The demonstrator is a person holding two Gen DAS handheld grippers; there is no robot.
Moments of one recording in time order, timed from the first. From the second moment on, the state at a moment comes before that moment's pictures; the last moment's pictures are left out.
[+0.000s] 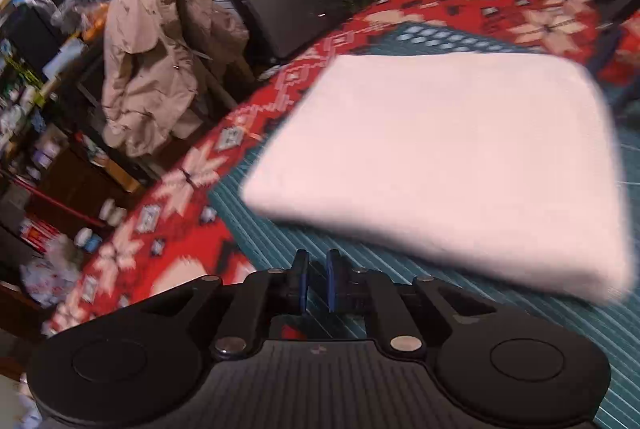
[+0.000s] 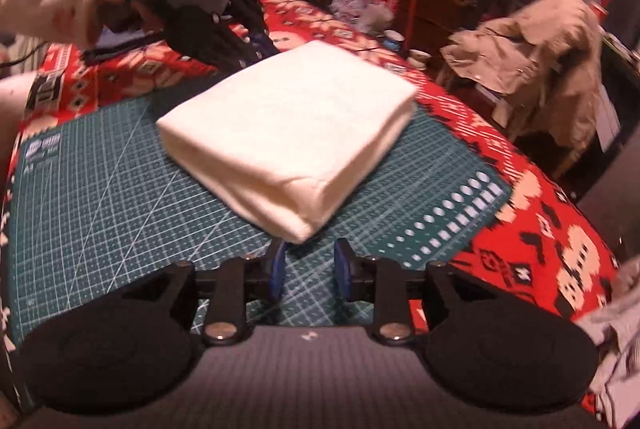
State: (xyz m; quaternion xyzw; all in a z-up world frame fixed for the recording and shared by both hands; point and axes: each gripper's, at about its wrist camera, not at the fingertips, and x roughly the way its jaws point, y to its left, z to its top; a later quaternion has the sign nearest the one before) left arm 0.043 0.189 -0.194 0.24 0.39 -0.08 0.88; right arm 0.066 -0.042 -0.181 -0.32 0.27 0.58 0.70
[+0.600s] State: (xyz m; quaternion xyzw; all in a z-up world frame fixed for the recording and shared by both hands) left arm -0.063 0.151 -0.190 0.17 0.37 -0.13 0.90; right arm -0.023 -0.034 -0.174 -0.29 0.28 0.53 0.75
